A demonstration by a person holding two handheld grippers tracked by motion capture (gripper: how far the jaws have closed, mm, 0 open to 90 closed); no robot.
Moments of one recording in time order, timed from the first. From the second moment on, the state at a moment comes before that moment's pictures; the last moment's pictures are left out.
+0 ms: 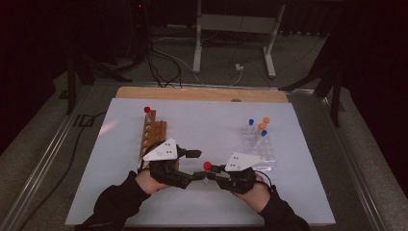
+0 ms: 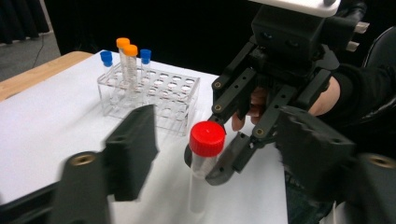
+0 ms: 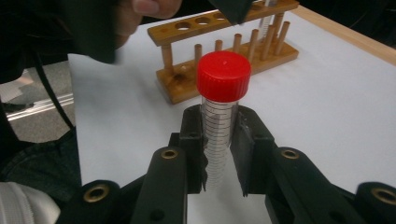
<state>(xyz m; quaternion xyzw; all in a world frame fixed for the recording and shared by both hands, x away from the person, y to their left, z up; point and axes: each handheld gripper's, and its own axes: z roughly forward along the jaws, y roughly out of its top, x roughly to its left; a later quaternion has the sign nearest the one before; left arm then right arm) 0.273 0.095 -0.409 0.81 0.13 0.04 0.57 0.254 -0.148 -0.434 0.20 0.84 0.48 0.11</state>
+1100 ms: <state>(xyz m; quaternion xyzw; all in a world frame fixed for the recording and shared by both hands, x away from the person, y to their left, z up) 0.287 0.102 -0.397 0.82 0.13 0.09 0.56 0.252 -0.155 -0.430 0.23 0.82 0.51 0.12</state>
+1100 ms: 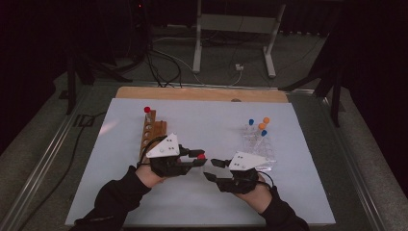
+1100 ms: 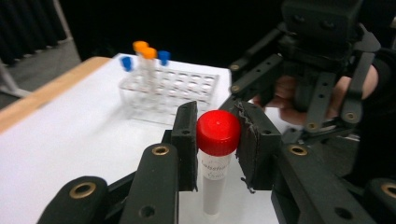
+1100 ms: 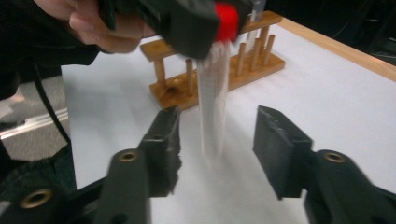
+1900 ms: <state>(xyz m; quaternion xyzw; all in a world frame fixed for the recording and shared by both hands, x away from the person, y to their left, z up) 0.337 0.176 -0.358 0.79 0.24 0.18 0.54 0.251 -0.165 -0.423 0.24 0.81 0.52 0.12</state>
